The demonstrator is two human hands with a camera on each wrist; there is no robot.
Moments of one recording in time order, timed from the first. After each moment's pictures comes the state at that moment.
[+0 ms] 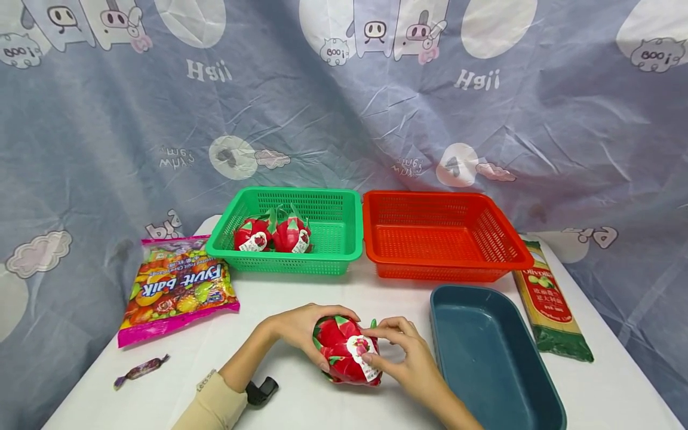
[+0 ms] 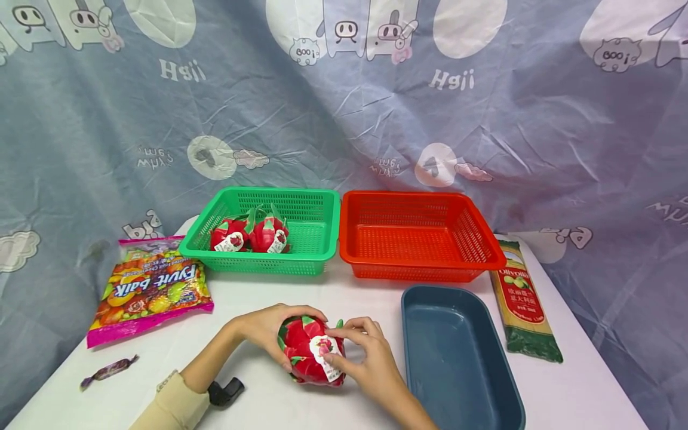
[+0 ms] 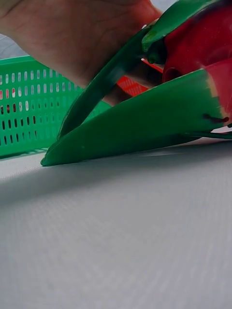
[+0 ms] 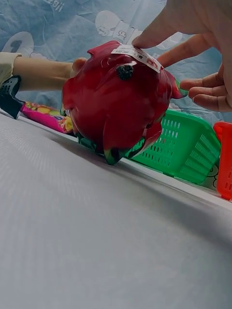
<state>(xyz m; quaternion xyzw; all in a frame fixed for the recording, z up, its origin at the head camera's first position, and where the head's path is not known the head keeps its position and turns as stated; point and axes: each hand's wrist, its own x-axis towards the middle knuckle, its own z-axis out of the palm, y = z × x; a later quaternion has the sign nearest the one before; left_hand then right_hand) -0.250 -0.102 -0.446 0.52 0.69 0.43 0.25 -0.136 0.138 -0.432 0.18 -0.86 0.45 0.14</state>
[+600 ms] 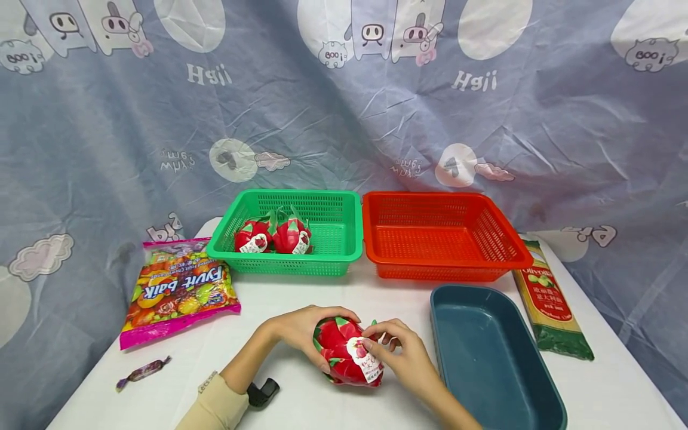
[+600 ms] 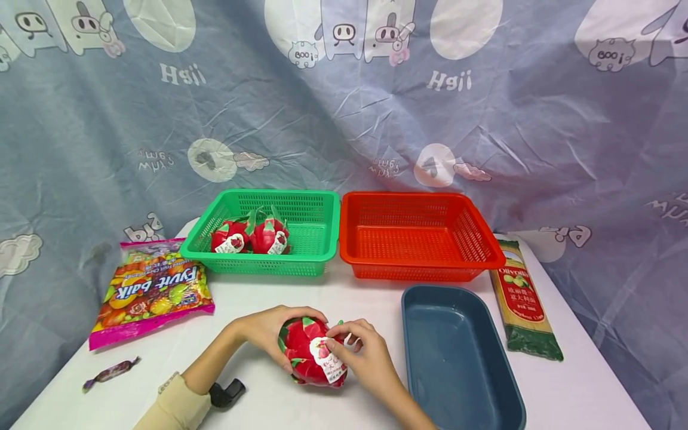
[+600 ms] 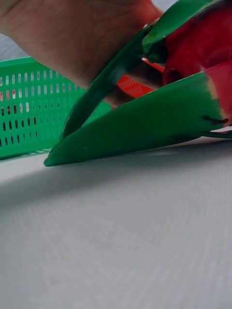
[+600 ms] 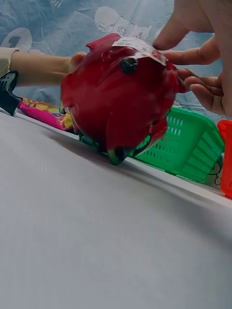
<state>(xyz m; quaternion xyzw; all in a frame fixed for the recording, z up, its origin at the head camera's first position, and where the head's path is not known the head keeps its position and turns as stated) -0.248 -0.102 -0.445 0.52 0.70 0.42 0.25 -0.142 0.129 -0.431 0.15 -0.82 0.54 0.10</state>
